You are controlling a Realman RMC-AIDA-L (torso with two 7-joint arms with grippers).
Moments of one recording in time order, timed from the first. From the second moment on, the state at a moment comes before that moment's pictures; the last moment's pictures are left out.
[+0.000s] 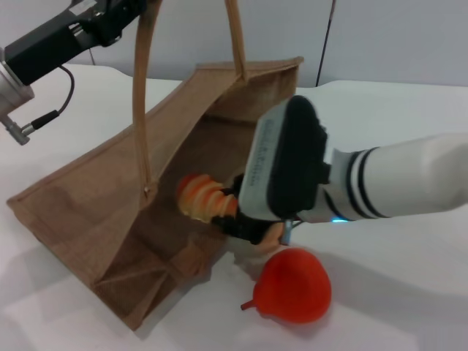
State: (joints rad) left arm -0.79 -2.03 2.86 -0.51 -0.92 1.87 -1.39; right arm 0.66 2.02 -2.08 -1.22 -2.22 -0.75 2.25
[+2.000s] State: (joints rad) left arm -0.84 -2.02 2.86 -0.47 -0.93 1.97 -1.57; right arm 0.83 2.04 -2.50 -0.70 -2.17 0.18 2.23
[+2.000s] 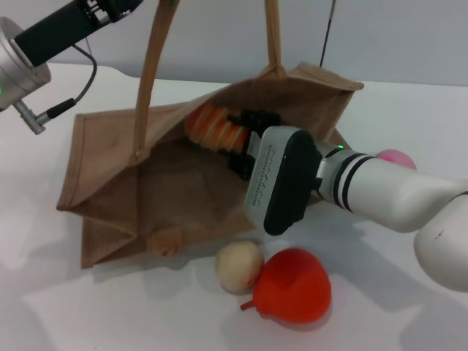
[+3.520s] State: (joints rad) left arm -0.71 -2.03 2.85 -0.43 -1.03 1.60 -1.40; right arm 0.48 1.98 -2.52 -1.03 -2.14 0.43 2.22
